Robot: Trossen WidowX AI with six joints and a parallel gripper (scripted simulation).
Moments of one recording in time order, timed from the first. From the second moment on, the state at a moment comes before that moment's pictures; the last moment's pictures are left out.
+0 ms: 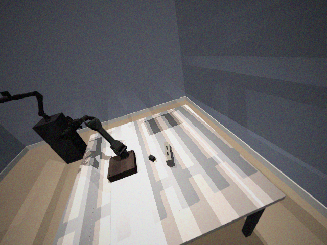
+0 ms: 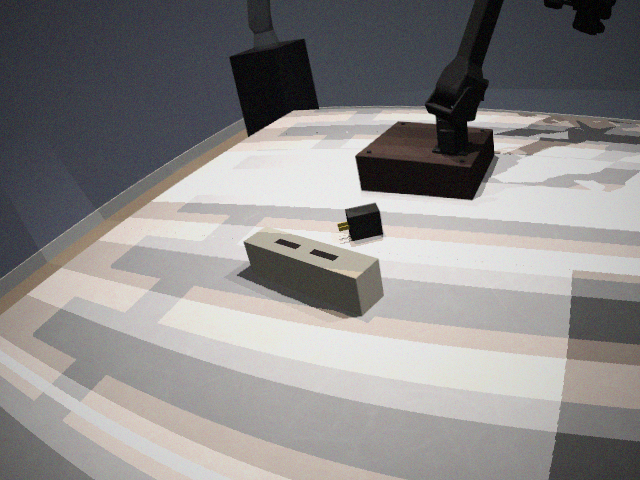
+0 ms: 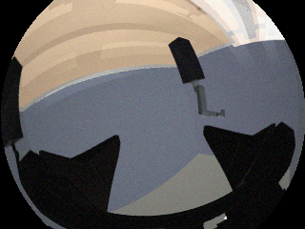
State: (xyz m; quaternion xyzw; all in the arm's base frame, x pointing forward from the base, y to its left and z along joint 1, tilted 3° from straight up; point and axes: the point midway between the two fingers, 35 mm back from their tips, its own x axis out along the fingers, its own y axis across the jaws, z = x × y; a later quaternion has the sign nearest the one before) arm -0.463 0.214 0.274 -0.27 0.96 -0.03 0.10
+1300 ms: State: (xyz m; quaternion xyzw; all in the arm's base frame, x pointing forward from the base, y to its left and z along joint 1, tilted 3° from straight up) arm -0.310 0.386 0.239 -0.01 0.98 0.09 0.16
